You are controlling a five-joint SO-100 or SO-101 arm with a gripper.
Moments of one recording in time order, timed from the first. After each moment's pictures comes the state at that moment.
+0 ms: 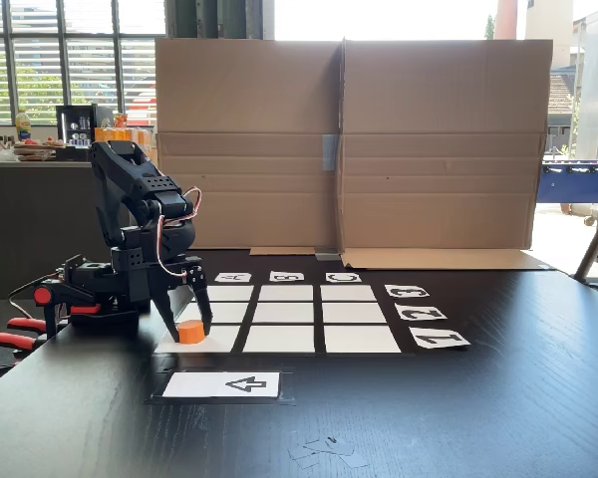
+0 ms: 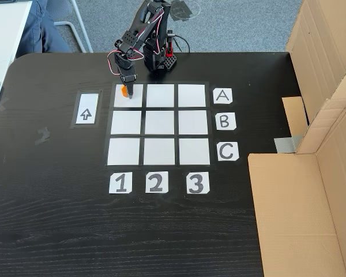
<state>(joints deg) 41.0 109.3 141.2 57.6 20.9</state>
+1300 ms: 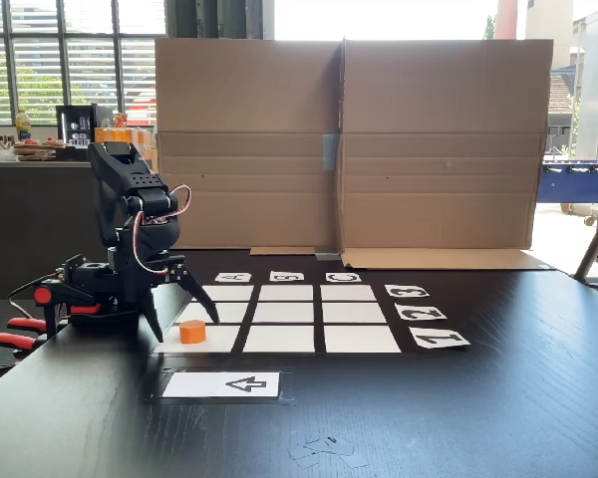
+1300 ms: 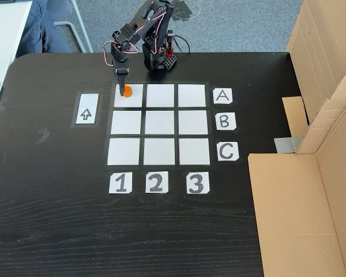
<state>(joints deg) 52.4 117.2 141.5 58.2 19.2</state>
